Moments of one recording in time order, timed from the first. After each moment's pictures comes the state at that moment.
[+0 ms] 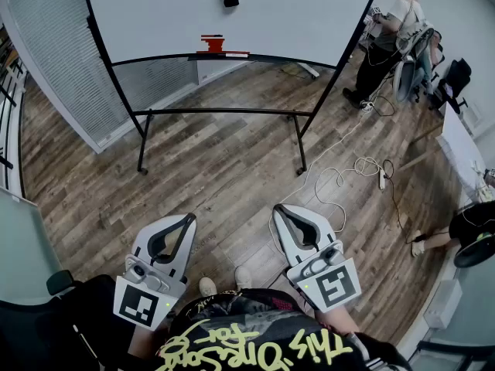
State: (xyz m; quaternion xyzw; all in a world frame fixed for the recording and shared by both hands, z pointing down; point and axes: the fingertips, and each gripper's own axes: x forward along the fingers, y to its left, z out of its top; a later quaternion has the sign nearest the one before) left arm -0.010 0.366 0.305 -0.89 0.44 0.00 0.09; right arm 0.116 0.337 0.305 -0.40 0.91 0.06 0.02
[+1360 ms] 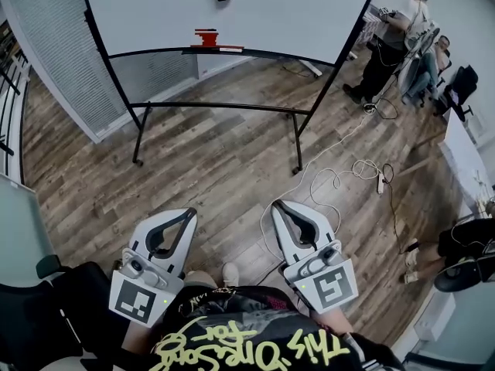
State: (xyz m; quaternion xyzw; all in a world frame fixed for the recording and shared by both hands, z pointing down) left arm 0.052 0.365 0.307 -0.89 0.45 -0.01 0.10; right arm 0.171 0.332 0.308 -0.39 0.92 0.06 0.04
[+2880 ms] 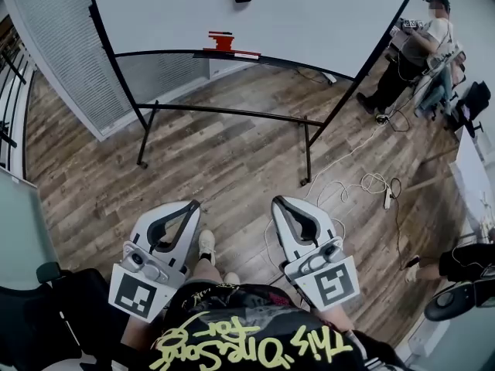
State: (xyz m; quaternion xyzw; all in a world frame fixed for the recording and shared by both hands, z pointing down) left arm 0.024 0.284 0.302 -0.88 0.47 -0.01 0.11; right arm 0.135 0.249 0.306 -0.36 0.93 0.06 0.04
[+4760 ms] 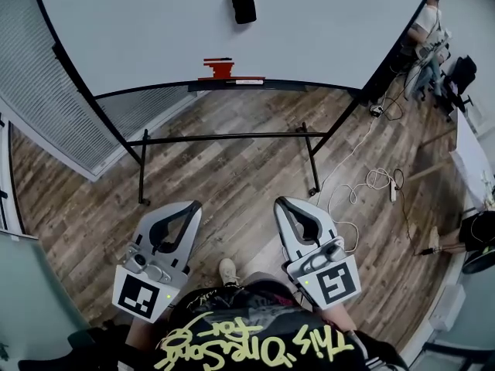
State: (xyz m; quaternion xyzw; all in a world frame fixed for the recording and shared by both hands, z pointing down) left arm -0.082 0.115 0.292 -0.91 0.40 0.01 0.10; right arm 0.037 0.099 0.305 -0.44 0.90 0.05 0.03
